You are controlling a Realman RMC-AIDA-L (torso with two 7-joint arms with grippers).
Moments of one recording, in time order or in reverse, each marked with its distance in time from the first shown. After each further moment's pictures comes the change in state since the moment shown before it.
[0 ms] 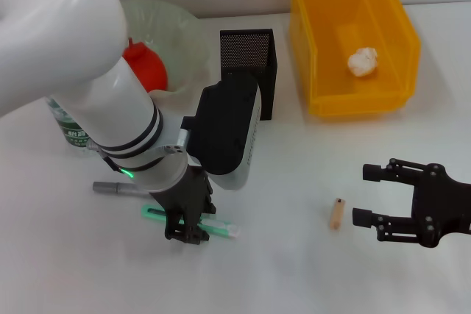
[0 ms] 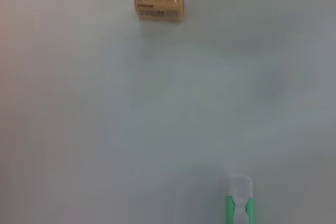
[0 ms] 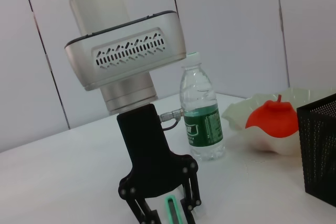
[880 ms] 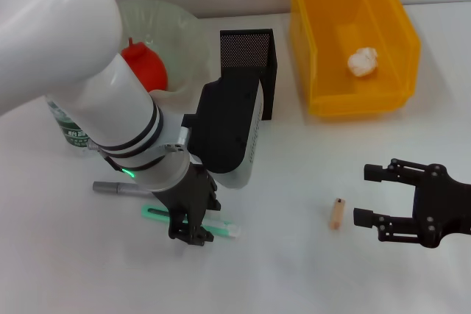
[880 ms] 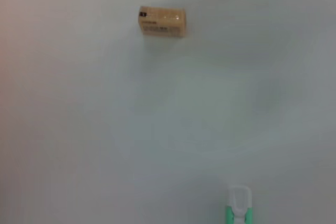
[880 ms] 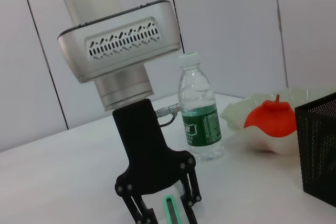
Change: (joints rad) left arm 0.023 0.000 -0.008 0.054 0.003 0.016 -0.015; right arm -0.003 0.000 0.003 0.000 0.000 0.000 -0.002
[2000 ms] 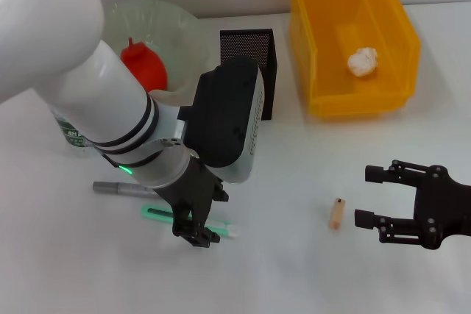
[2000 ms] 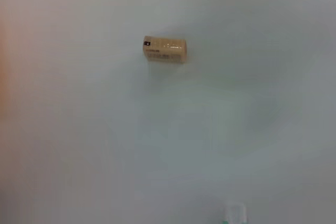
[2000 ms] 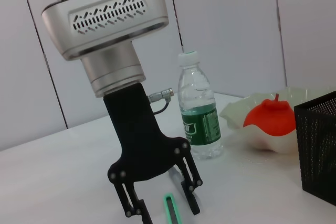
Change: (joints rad) left arm 0.053 0.000 -0.035 0.128 0.010 0.057 -0.018; right arm -0.005 0.000 0.000 0.000 0.000 0.000 -0.005
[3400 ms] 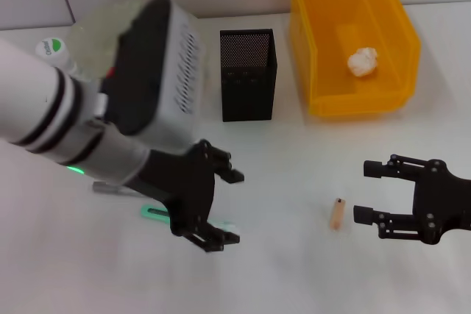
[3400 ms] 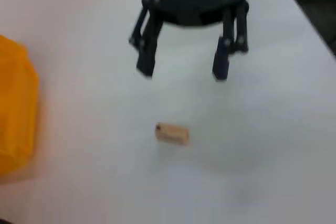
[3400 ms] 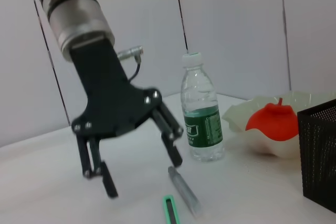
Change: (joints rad) left arm 0.222 0.001 -0.246 0.280 -0.180 0.149 0.084; right arm 0.013 -0.003 -0.004 -0.013 -0.001 -0.003 -0.003
